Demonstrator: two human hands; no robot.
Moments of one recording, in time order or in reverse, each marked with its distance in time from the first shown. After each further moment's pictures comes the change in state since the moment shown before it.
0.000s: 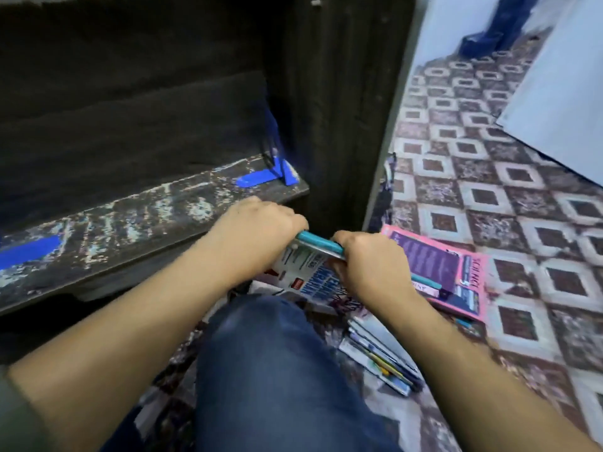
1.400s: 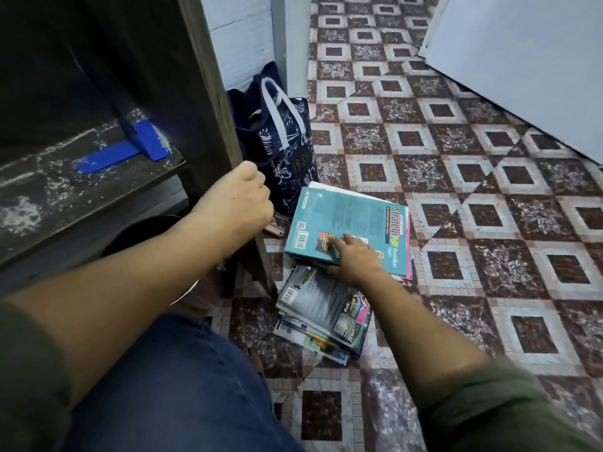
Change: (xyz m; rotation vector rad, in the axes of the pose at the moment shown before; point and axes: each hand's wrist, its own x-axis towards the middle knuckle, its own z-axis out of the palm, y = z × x) left_hand 0.166 0.083 0.084 0.446 -0.057 0.404; right_hand -0.001 0.232 0.175 0.049 -0.500 0.367
